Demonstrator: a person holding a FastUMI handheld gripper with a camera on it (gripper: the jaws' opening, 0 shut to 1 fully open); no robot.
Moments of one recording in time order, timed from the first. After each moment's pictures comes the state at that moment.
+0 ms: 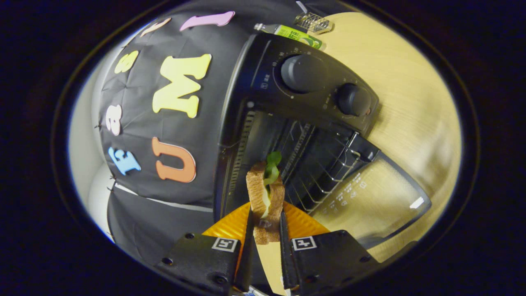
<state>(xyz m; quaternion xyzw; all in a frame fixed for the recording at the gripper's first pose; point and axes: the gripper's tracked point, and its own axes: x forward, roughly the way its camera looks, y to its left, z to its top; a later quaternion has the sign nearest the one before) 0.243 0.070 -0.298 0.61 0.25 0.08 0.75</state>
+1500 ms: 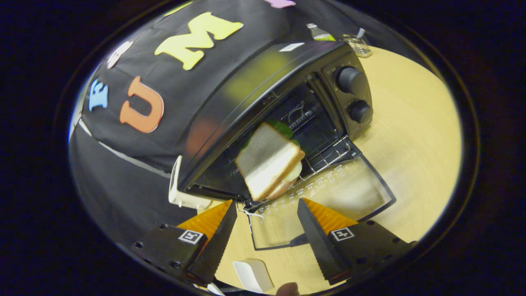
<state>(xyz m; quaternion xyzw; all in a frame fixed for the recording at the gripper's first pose) 0.175 0.097 -0.299 0.35 0.39 0.05 0.85</state>
